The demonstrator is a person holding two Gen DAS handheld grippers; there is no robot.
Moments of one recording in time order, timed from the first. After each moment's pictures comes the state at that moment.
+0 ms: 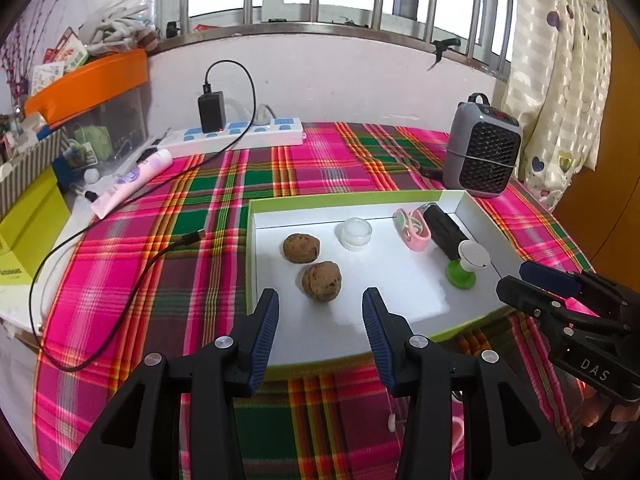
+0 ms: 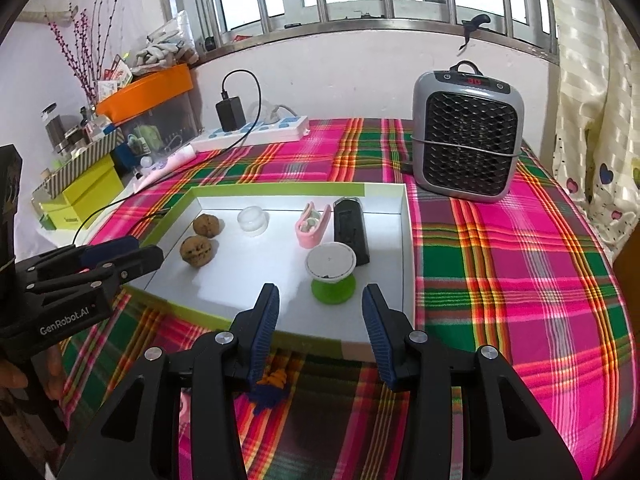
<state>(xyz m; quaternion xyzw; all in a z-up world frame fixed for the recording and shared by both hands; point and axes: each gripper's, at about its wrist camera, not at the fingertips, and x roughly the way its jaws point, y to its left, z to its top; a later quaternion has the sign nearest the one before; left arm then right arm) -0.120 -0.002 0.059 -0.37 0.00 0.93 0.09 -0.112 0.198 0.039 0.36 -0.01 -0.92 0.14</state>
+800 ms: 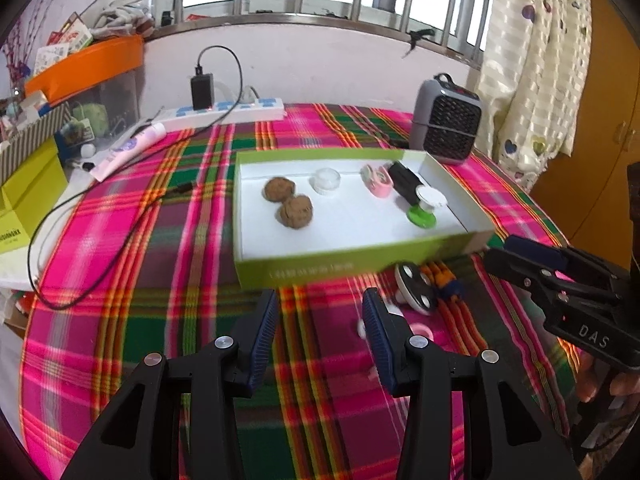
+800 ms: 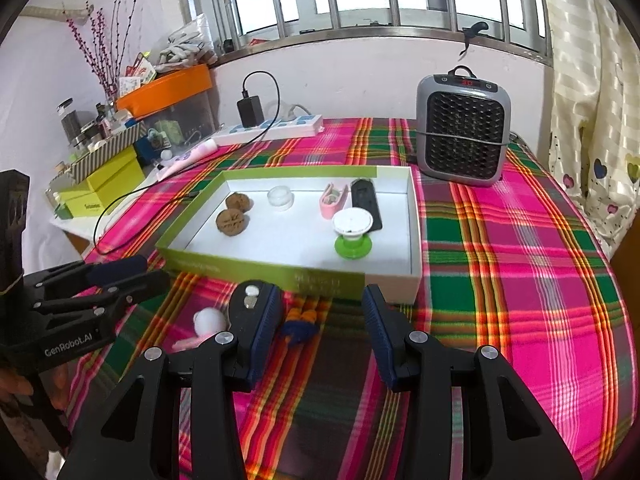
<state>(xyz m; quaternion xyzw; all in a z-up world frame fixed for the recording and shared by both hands) -0.062 -0.005 0.045 -0.38 -0.01 0.91 0.12 -0.064 0.195 0.040 0.36 -0.01 -0.92 0.15</state>
